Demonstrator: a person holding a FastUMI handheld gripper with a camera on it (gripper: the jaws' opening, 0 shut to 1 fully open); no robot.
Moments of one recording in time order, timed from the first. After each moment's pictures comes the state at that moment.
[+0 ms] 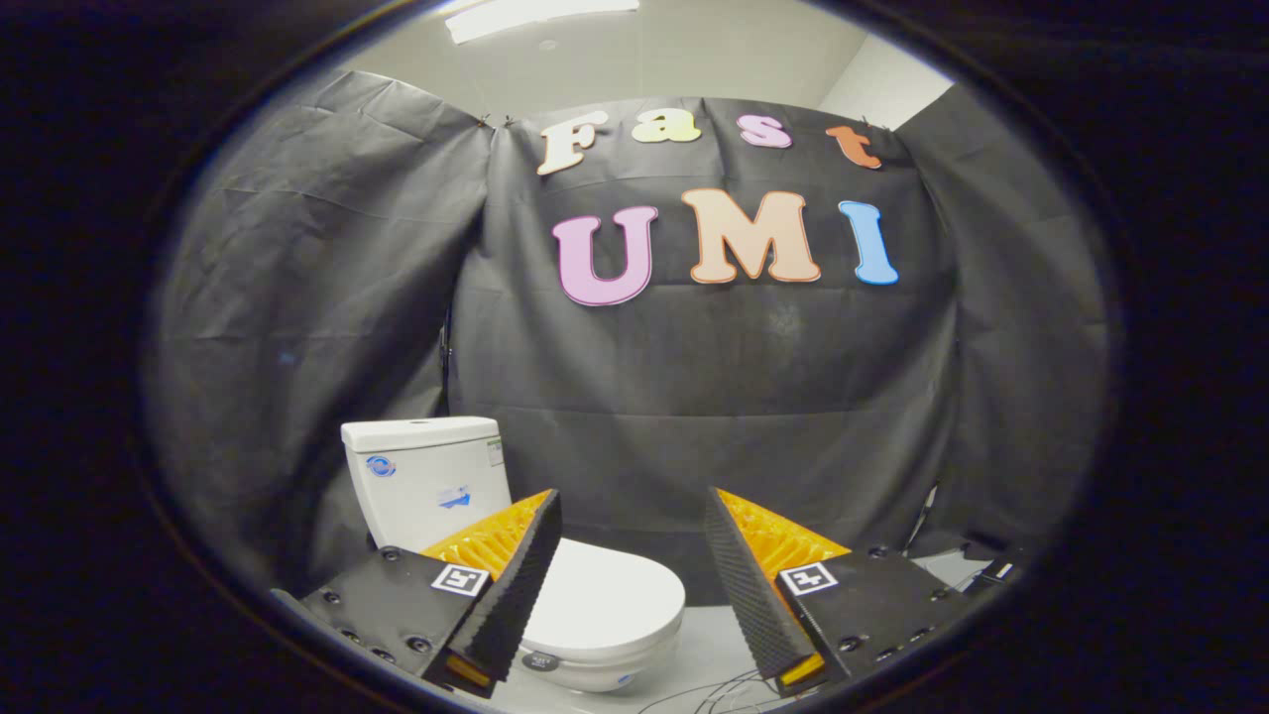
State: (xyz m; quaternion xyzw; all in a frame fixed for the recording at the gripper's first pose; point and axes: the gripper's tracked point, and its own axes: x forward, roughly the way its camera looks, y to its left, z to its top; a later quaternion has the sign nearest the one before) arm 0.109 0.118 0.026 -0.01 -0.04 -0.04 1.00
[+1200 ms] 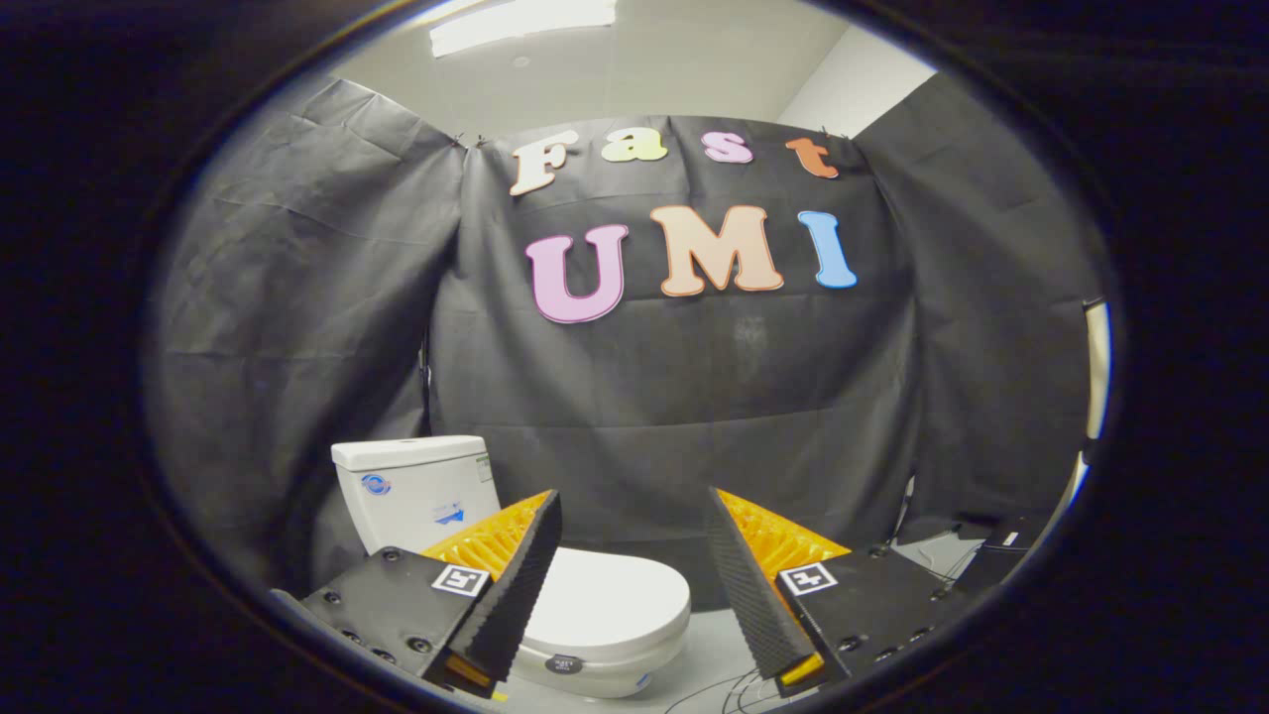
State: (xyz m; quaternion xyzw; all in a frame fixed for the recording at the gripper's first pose) arm 0.080 0.126 0.015 0.01 -0.07 -0.09 0.99
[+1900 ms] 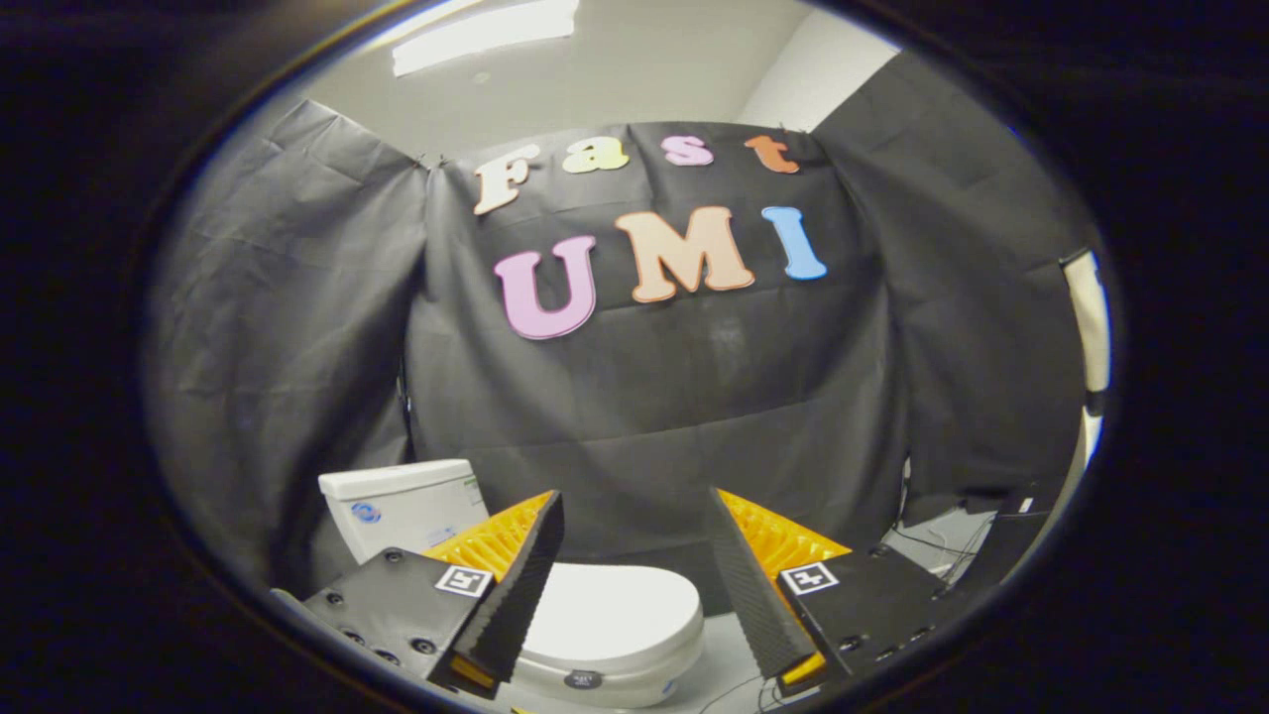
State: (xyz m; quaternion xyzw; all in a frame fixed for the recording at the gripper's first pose) arm 0.094 0.117 0.013 0.07 -0.11 -0.14 0.98
